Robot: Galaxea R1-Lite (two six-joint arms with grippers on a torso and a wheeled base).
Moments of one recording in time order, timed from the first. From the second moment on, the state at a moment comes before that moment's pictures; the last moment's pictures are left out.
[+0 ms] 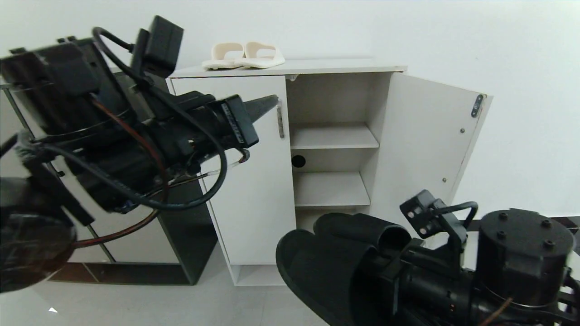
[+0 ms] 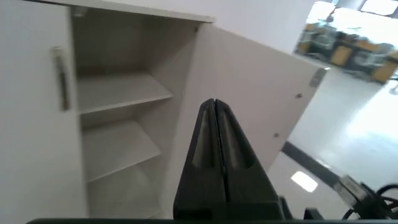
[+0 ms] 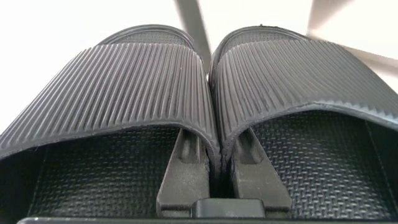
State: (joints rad) left arm -0.57 1.50 -0.92 -0.76 -0.13 -0.24; right arm 0.90 1.64 -0.53 -0.90 -0.05 0.27
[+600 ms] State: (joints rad) left arm -0.29 0.81 -0.75 -0.02 0.53 -0.11; right arm 0.80 1.90 -0.83 -0.73 -0.45 0.33
